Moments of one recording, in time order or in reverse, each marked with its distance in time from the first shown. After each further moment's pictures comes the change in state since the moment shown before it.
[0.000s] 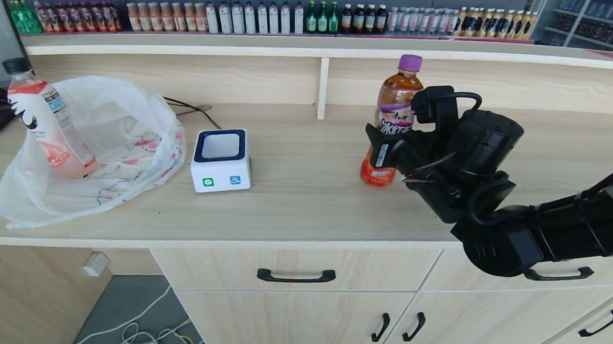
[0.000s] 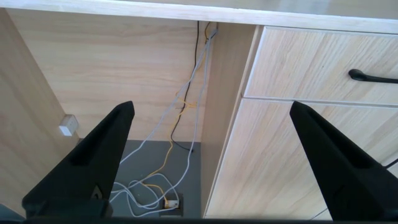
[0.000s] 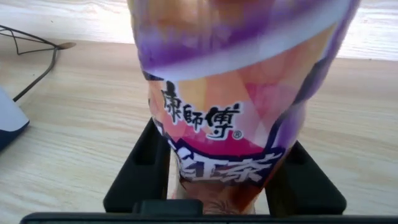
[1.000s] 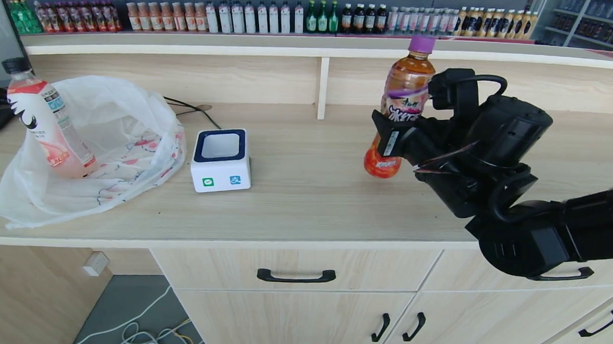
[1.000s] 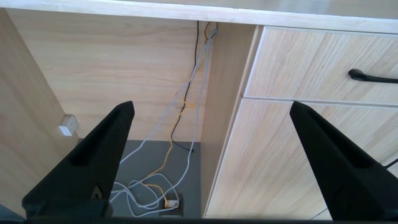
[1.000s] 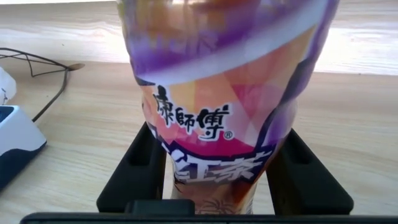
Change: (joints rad) left arm 0.000 0.000 0.000 0.000 0.000 0.000; right arm 0.014 -0.066 0.014 -0.006 -0.009 0.008
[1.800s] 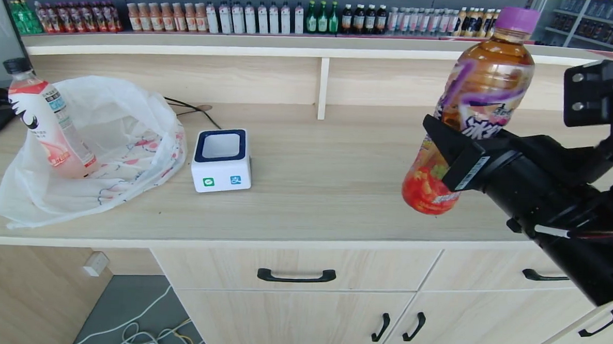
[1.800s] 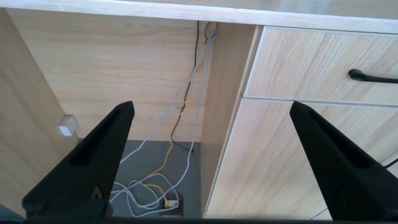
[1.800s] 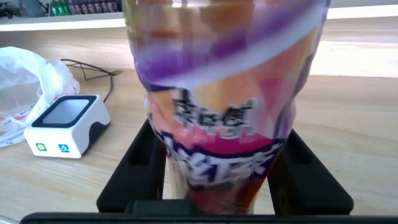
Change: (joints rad) left arm 0.000 0.000 0.000 0.000 0.000 0.000; right arm 0.146 -0.401 0.428 -0.076 -0.100 -0.014
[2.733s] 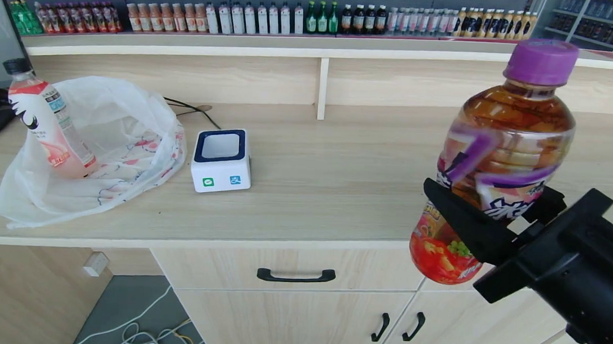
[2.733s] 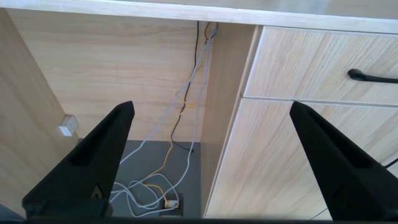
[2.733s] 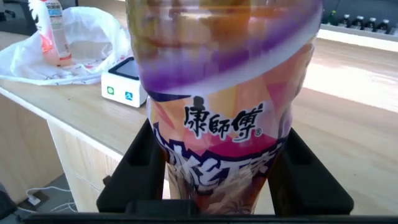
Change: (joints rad) left arm 0.001 0.000 0.000 0.000 0.000 0.000; right arm 0.255 -0.151 0.243 -0.083 0.000 -0.243
